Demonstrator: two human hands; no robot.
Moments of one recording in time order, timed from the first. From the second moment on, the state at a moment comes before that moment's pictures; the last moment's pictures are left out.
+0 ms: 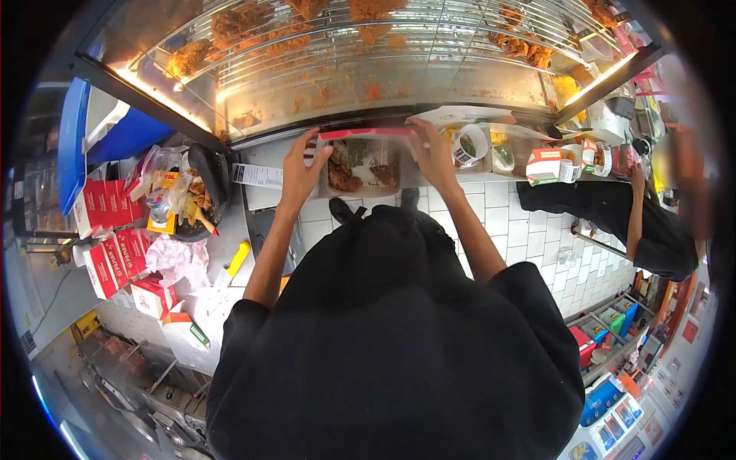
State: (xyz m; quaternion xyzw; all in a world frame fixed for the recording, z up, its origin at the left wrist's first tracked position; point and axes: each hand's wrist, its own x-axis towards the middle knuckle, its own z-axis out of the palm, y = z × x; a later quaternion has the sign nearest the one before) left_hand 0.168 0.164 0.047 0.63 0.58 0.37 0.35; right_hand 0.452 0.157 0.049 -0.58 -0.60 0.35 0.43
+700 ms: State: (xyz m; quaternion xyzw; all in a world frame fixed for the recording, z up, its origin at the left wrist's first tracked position) left_hand 0.151 0.148 -0.005 0.41 0.59 0.30 0.62; right_hand 0.443 0.118 -0.015 -0.63 -0.53 0.42 0.38
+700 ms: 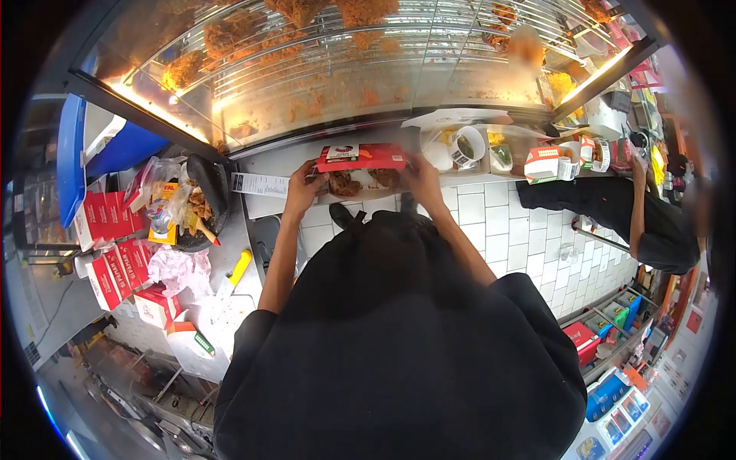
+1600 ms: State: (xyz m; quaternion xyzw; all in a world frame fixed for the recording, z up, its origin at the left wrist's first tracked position) left_hand 0.142 0.145 -0.046 0.41 0.55 0.36 0.63; right_hand 0.425 0.135 -0.028 -0.63 -0.48 0.49 0.37
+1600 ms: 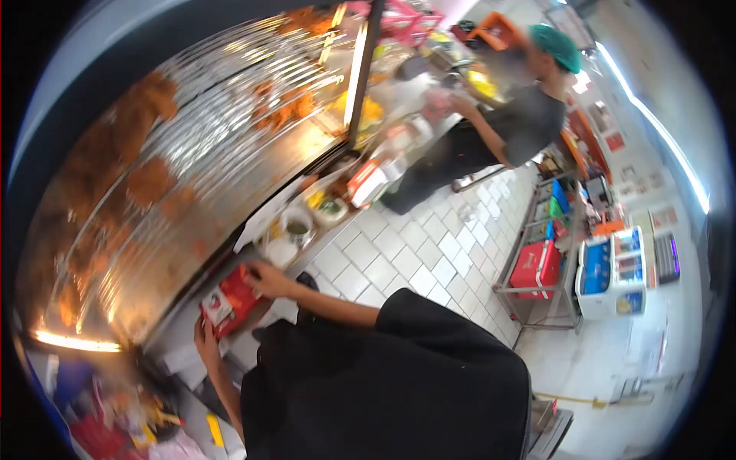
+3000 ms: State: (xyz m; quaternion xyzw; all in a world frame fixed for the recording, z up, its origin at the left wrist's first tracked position) left_hand 0.143 0.142 -0.017 0.49 0.56 0.34 0.58; right_hand 0.442 0.128 -0.019 -0.68 -0.59 0.31 0.32
